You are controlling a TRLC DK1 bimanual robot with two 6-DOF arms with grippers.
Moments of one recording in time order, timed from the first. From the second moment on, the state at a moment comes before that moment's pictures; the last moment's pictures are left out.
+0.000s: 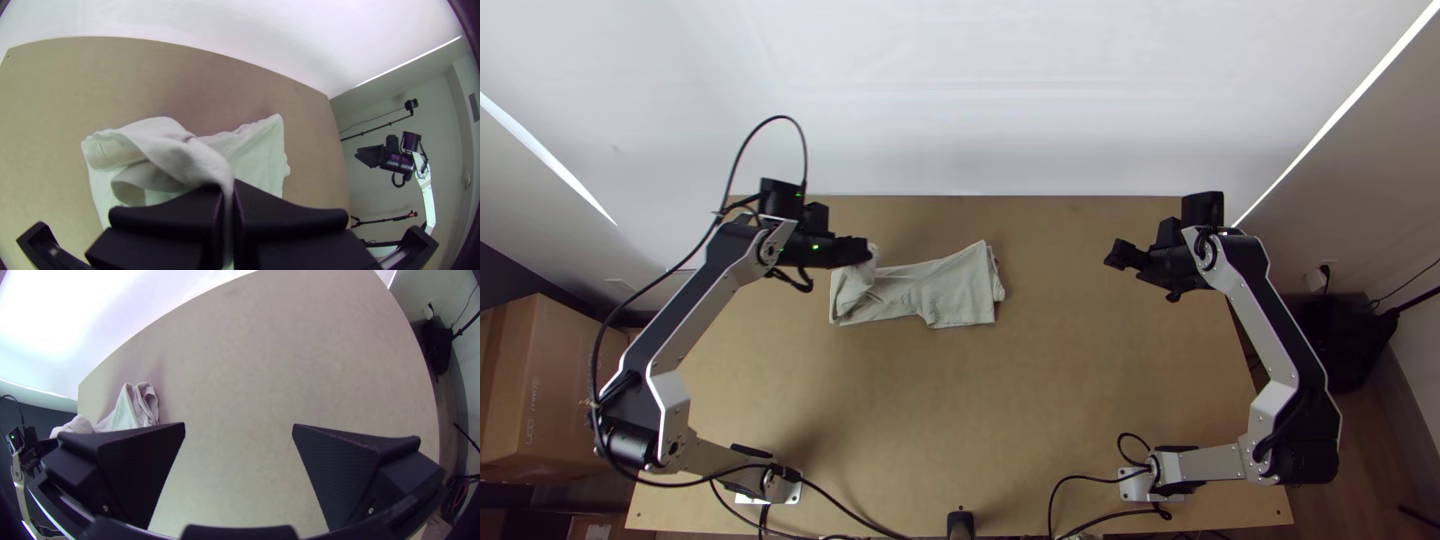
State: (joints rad) left arm -0.21 1.60 1.44 -0.72 0.45 -0.32; right arm 0.00 1.50 1.31 -0.84 -0.27 0.31
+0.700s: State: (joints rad) left arm -0.48 1.99 1.78 -0.71 0.36 -0.39; right arm 0.00 1.38 1.19 -0.82 -0.27 0.34
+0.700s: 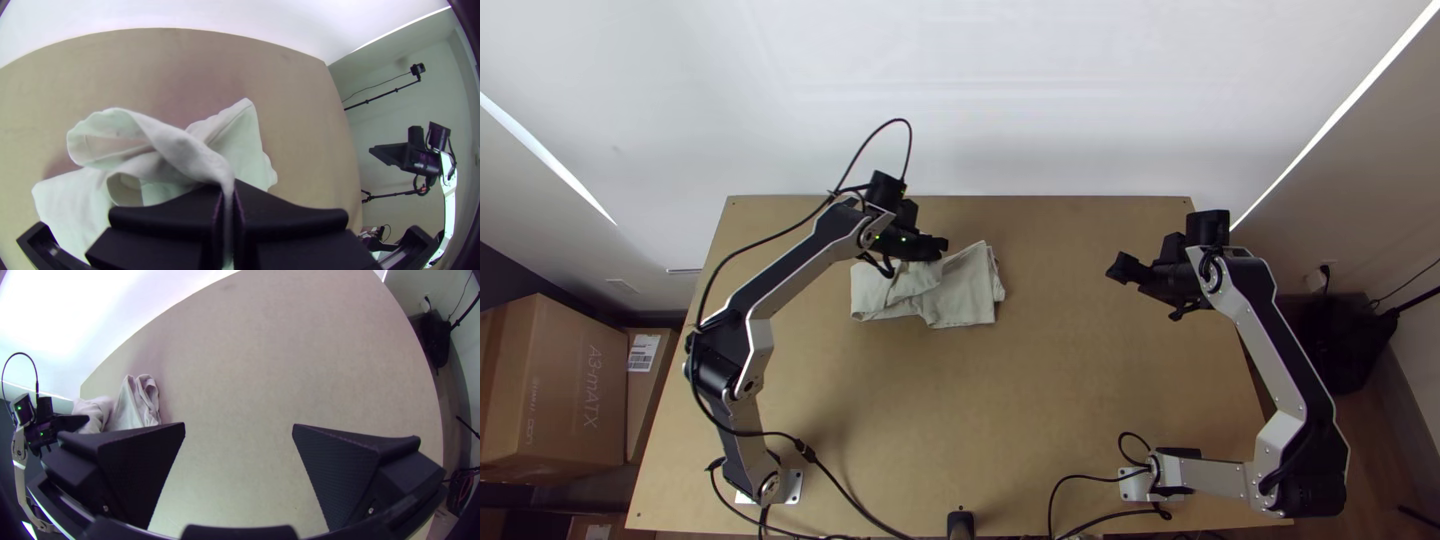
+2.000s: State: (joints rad) left arm -0.33 1.96 2.16 -0.90 0.28 -0.33; right arm 0.31 1.84 1.52 -0.66 -0.61 0.39
